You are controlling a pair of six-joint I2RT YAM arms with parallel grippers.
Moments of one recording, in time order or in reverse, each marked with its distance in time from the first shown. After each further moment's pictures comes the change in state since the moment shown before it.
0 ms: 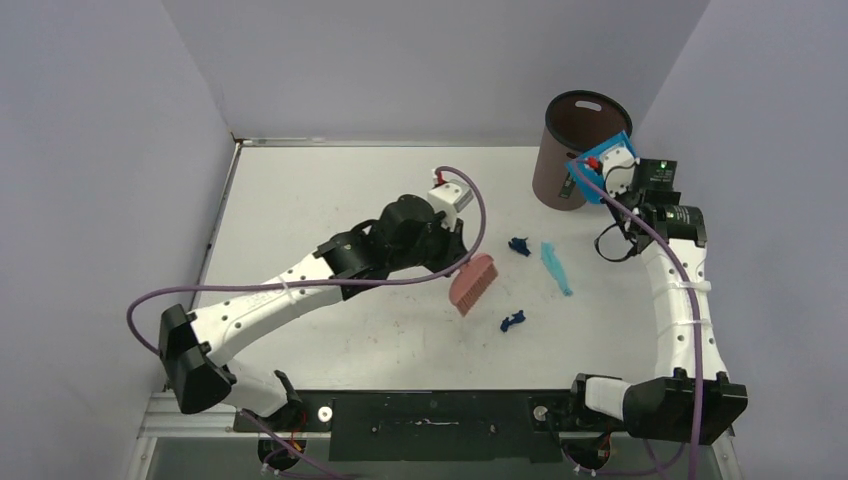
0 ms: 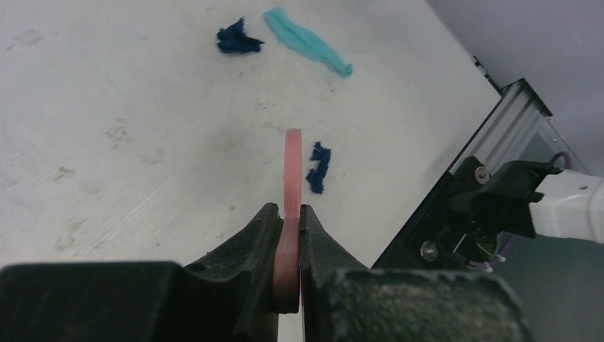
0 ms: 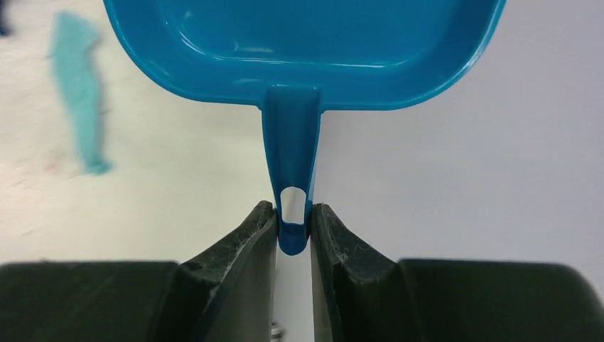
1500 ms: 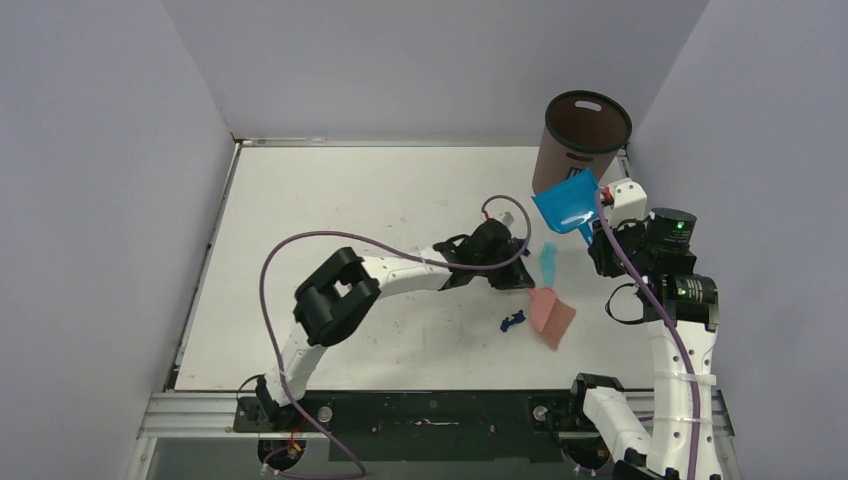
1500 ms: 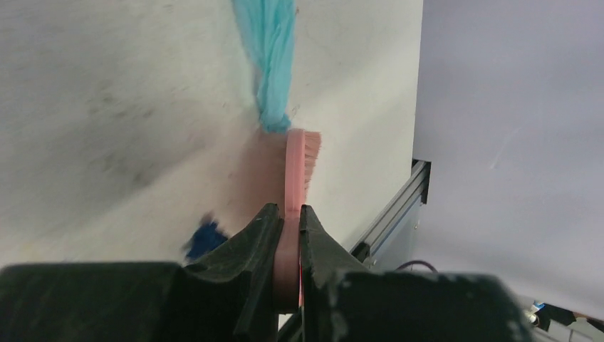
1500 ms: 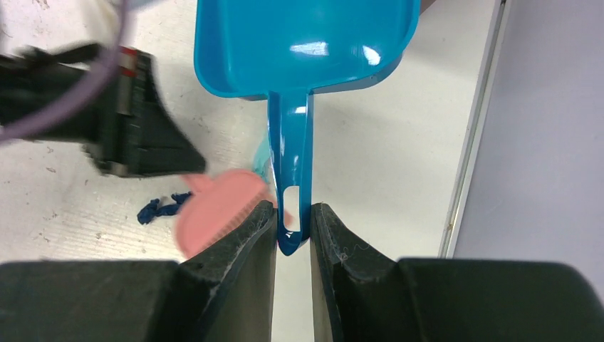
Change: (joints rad) left arm -0.068 0.859 0.311 0.438 0.185 -0.756; right arm -0.055 -0.396 -0.269 -0.045 -0.534 0.332
